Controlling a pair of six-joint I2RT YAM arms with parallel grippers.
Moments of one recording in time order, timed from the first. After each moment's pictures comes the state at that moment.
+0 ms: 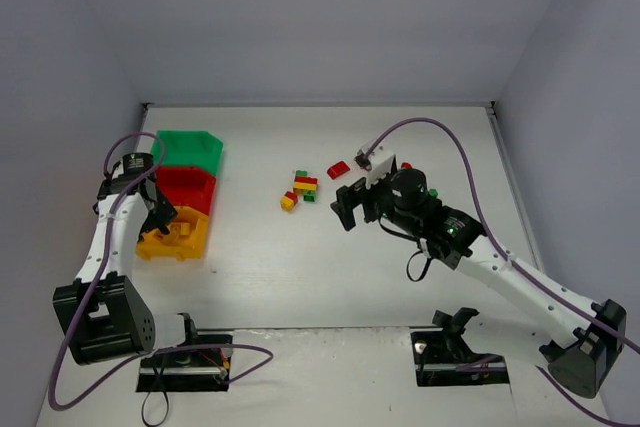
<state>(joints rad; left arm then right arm) 0.19 1.28 1.03 -0.93 -0.32 -0.50 0.77 1.06 0.91 -0.22 0.04 0.07</state>
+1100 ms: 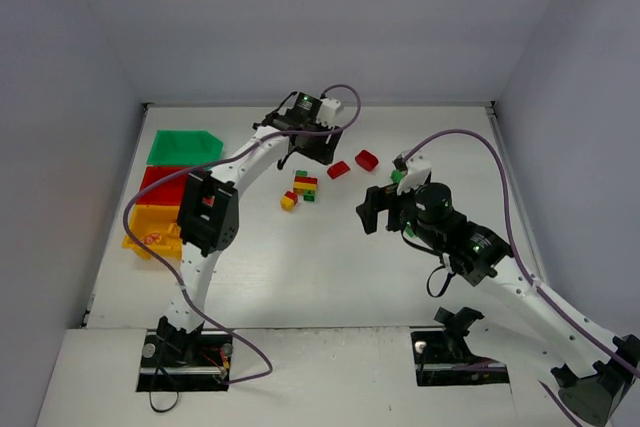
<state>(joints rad) -0.53 2.20 2.00 -0.64 0.13 -0.01 0.69 0.87 0.81 -0.35 0.15 0.27</state>
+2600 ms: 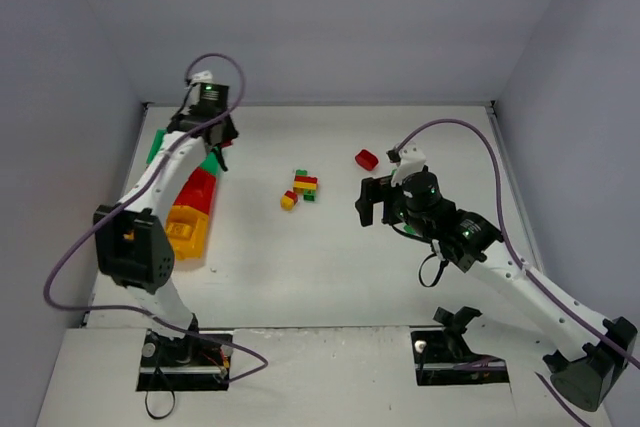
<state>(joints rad) -0.29 1.78 1.64 -0.59 -0.31 -0.45 0.69 0.96 0.89 -0.44 0.20 0.32</state>
